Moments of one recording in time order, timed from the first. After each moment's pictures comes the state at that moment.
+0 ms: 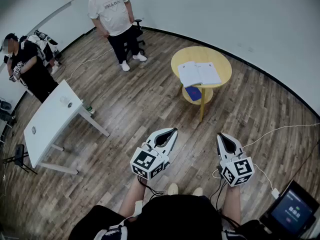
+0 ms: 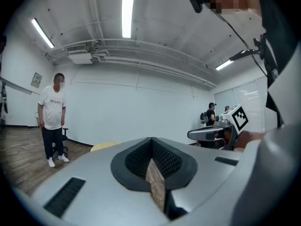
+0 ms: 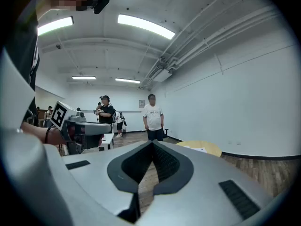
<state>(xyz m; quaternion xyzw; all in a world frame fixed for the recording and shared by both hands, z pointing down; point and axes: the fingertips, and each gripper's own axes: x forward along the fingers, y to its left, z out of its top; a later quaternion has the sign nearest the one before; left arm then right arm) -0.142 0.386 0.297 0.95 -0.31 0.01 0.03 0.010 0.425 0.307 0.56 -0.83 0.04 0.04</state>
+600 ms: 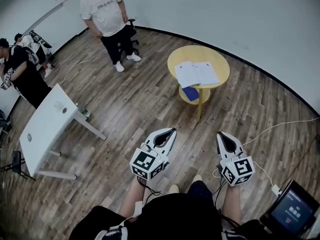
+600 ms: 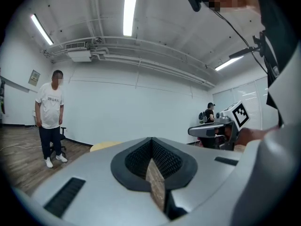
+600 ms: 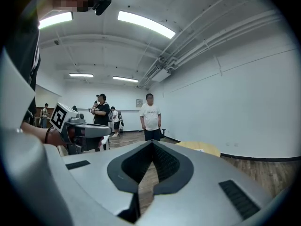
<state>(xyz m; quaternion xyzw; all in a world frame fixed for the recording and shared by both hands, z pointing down) -0.154 0.356 0.309 0.95 -0.30 0.02 0.04 -0.002 0.398 0.310 0.57 -0.82 0.04 0.05</state>
